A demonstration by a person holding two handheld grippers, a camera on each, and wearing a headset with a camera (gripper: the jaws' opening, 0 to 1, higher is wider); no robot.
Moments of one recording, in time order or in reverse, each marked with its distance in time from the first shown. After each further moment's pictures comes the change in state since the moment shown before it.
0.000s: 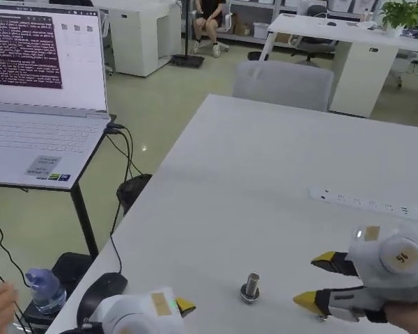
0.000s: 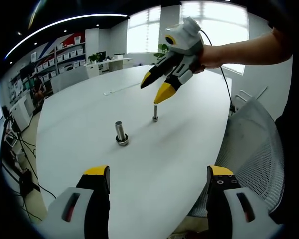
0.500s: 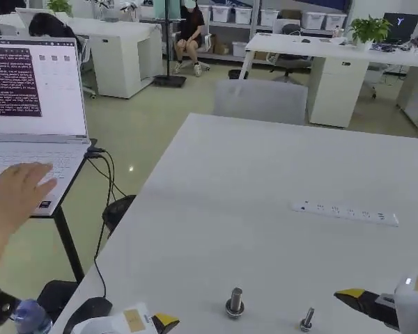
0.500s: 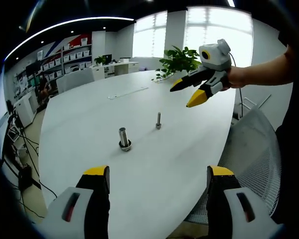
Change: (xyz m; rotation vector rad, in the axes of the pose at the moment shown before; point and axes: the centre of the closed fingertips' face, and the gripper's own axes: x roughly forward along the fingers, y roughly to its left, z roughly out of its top) left arm -0.005 0.002 0.014 -0.048 -0.050 0.034; right arm -0.056 0.013 -0.036 0.208 -0.153 -0.089
